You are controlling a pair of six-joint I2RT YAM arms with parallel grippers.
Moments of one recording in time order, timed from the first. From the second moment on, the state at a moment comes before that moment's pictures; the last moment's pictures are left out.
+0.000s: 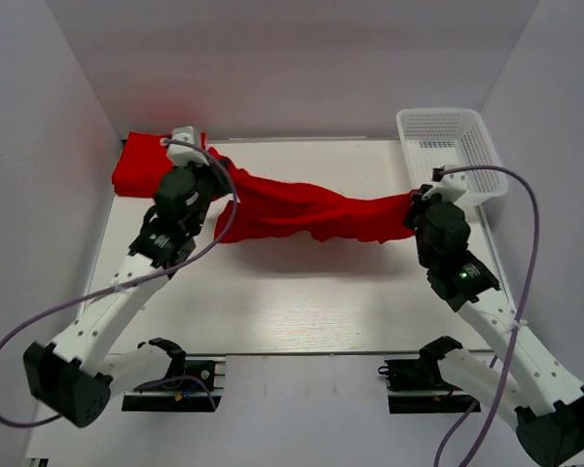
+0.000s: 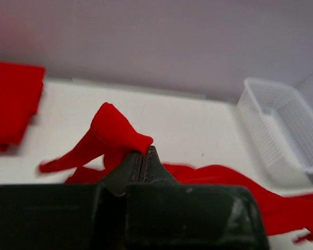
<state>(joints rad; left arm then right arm) -0.49 1.15 1.04 0.02 -0.31 -0.34 0.49 0.86 0.77 -0.12 0.52 0.18</state>
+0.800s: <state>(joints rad) -0.49 0.83 1.21 -0.01 -0.35 -0.18 0.49 0.78 1.30 -0.18 0.38 -0.07</state>
